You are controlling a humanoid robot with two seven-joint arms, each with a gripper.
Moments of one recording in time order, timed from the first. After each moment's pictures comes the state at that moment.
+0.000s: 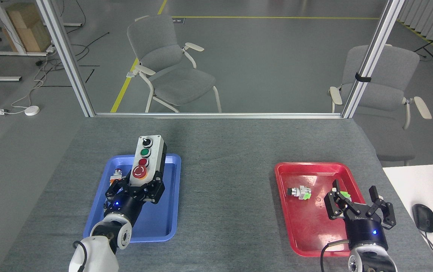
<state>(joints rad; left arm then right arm) -0.35 0.05 -0.04 -1.15 -1.31 -0.16 -0.02 -0.09 -0.01 -0.21 -1.49 1.42 -0.06 -0.01</state>
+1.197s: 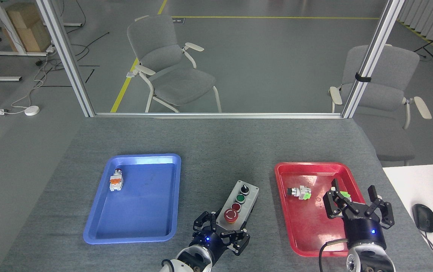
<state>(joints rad) -0.36 -0.13 -0.55 -0.96 -1.41 -0.03 -0.03 -0.09 0.00 -0.21 -1.49 1.42 -0.05 -0.01</state>
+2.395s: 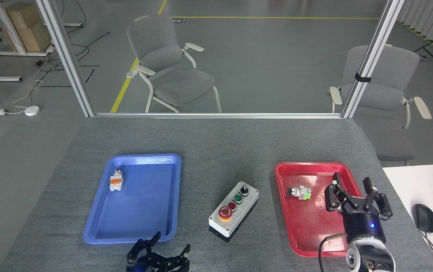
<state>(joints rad) 0.03 0.20 -0.33 -1.45 -1.28 -0.12 -0.02 -0.12 -0.01 -0.20 -1.49 1.41 -0.06 -0.01</state>
